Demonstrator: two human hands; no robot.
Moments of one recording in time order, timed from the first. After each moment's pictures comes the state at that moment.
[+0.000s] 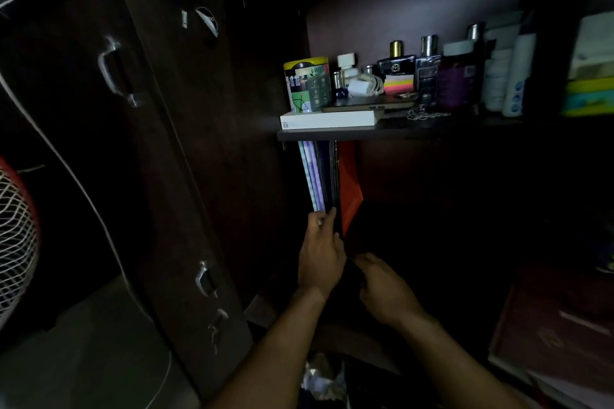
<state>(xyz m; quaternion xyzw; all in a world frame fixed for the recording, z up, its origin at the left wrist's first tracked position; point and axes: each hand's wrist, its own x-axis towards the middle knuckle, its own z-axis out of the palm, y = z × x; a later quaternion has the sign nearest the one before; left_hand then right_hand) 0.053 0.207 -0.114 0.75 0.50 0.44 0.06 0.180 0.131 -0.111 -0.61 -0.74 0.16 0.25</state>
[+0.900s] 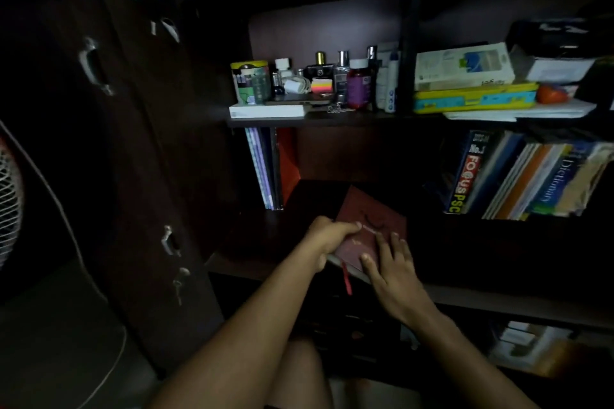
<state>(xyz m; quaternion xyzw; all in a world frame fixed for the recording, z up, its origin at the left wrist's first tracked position) 0.134 0.059 -0.055 0.58 0.49 0.29 0.58 0.257 -0.050 -0.112 -0.74 -0.59 0.14 0.30</state>
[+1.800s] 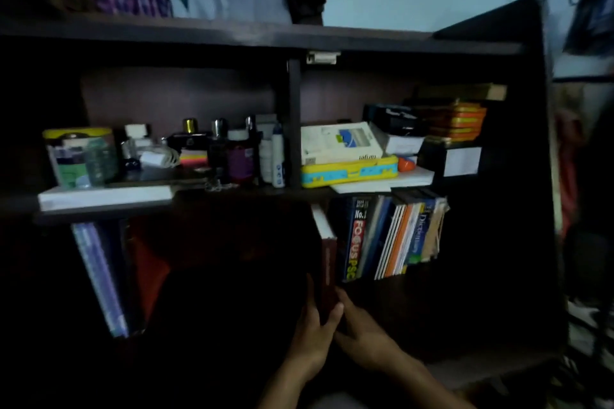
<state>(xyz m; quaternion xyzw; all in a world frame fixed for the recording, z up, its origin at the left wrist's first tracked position) 0.273 0.074 -0.110 0.77 0.27 0.25 0.53 0.373 -0.027 -0.090 -0.72 -0.56 0.15 0.39</state>
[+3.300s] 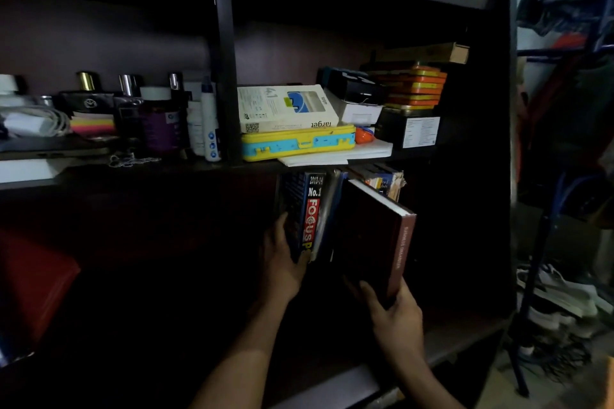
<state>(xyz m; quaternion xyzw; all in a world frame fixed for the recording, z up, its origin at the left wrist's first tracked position) 0.375 0.117 -0.095 0.82 0.24 0.41 0.33 0.416 -0.088 -0.112 -0.75 -0.22 -0.04 0.62</state>
